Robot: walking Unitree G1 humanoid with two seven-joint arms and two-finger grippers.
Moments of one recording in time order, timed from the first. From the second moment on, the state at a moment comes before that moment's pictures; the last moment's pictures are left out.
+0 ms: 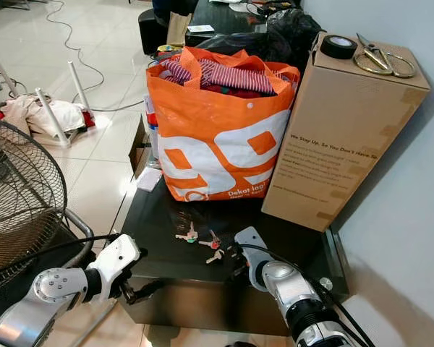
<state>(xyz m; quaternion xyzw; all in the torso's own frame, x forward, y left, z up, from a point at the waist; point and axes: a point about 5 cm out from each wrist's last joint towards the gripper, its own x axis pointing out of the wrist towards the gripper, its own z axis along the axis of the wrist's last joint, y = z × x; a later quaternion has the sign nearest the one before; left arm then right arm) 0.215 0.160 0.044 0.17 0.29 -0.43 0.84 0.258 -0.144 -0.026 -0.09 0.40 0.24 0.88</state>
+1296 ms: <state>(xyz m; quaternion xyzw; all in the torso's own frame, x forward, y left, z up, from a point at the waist) 0.217 0.155 0.046 0.17 0.28 -0.44 0.84 0.261 -0.157 -0.018 -0.13 0.40 0.30 0.85</state>
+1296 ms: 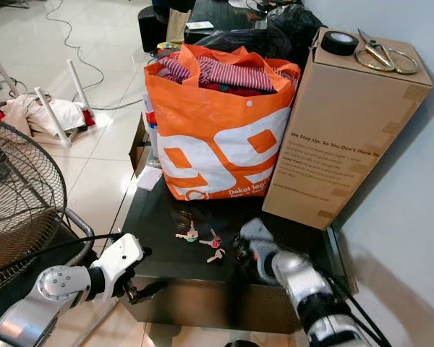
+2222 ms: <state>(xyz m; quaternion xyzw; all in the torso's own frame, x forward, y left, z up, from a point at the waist) 0.216 0.153 0.045 0.17 0.28 -0.44 0.84 0.263 -0.161 -0.023 -0.21 0.39 0.27 0.86</state>
